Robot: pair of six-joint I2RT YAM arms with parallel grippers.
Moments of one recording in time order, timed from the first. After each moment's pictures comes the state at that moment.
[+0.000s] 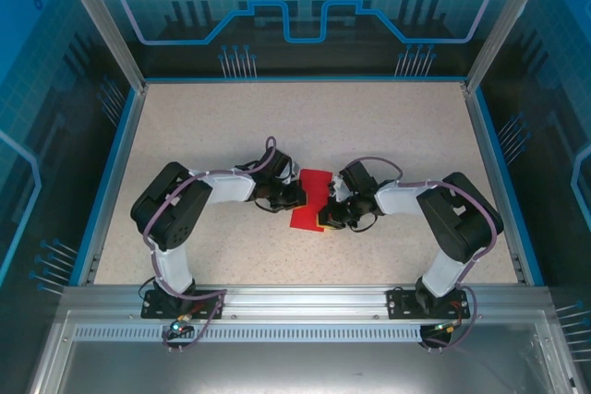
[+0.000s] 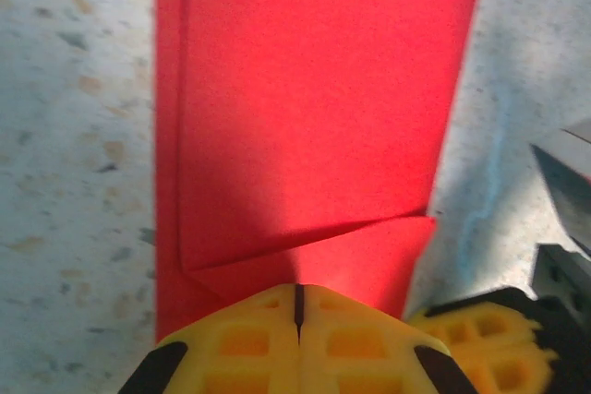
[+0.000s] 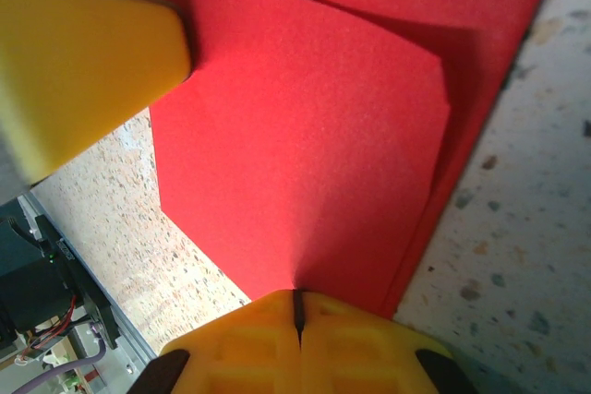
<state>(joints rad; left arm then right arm) -0.57 1.85 0.95 -0.14 0.47 -0.77 0.55 1.71 0.72 -0.16 -0.63 0.69</state>
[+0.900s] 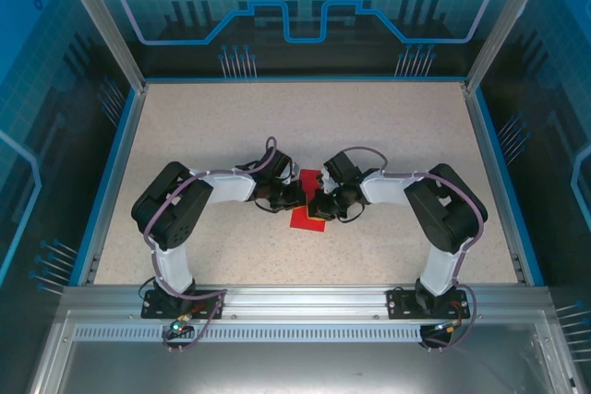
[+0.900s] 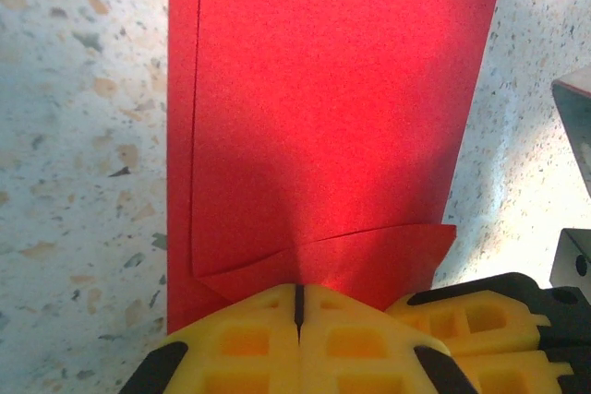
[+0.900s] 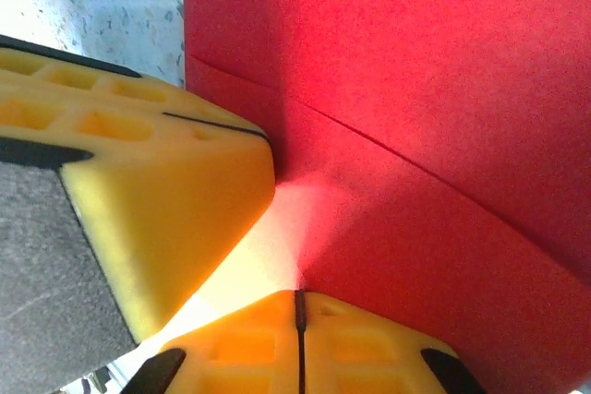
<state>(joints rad) -0.57 1.86 0.95 -0.14 0.46 -0.77 0.60 1.81 0.90 -0.25 -0.54 0.70</state>
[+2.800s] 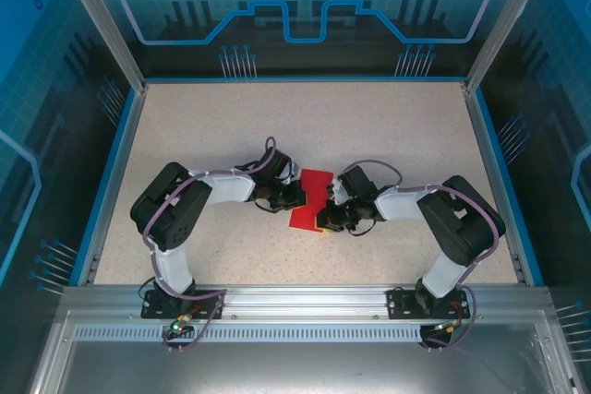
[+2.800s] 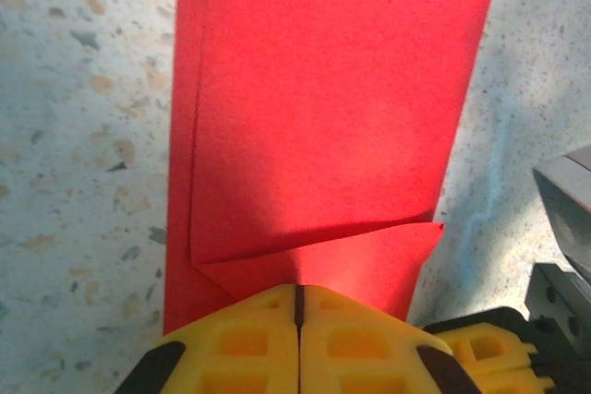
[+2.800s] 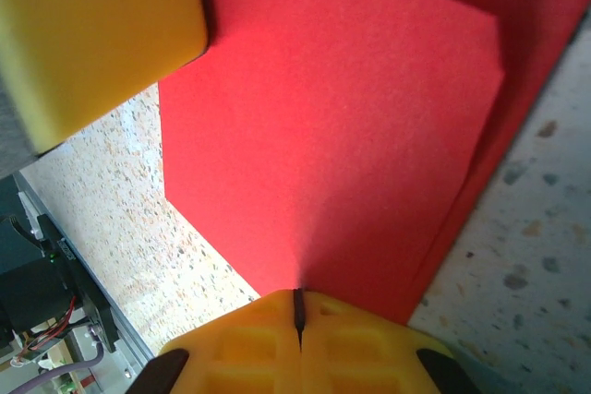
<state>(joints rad) -0.57 1.83 0.94 -0.13 0.47 -0.77 0.58 1.68 0.67 -0.07 -0.61 0.73</state>
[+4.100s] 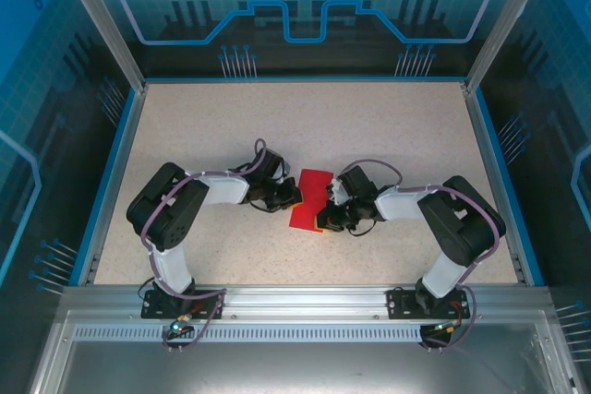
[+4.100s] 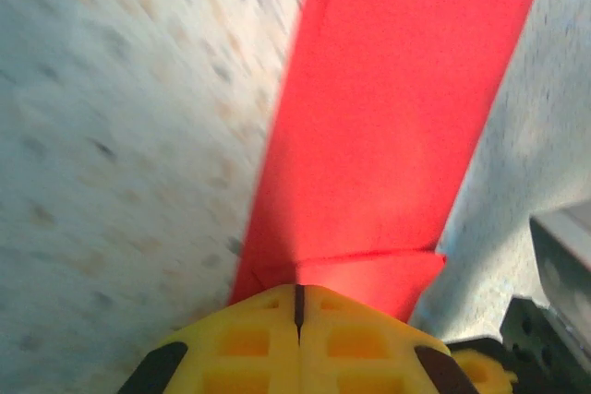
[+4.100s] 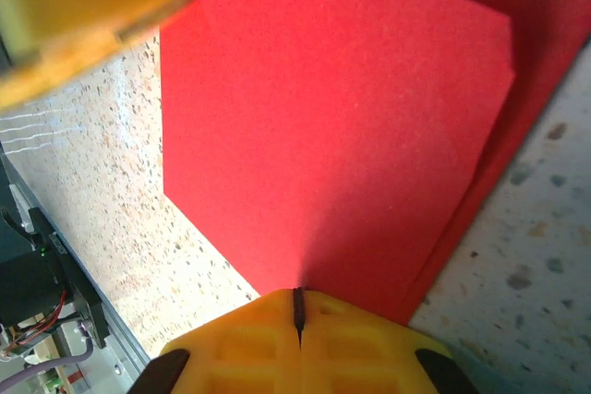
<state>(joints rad) -0.51 1.83 0.89 -0.04 0.48 -0.90 0.58 1.68 0.67 -0.08 -0.60 0.70</state>
